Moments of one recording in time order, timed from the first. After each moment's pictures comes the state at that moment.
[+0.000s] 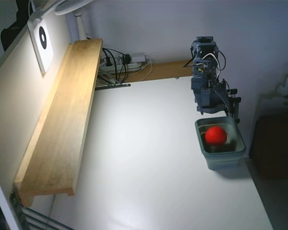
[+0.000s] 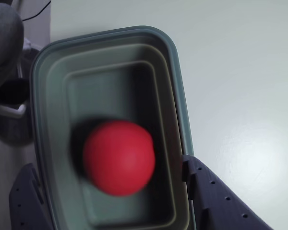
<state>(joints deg) -54.5 101.8 83.8 69.9 -90.2</state>
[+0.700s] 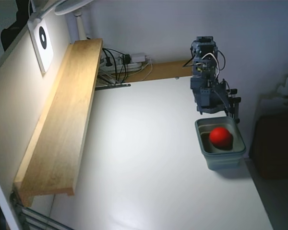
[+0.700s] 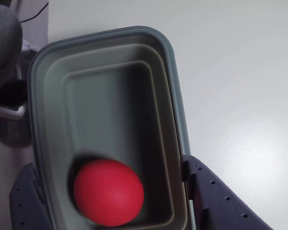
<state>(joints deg) -53.4 101.8 83.8 70.0 -90.1</state>
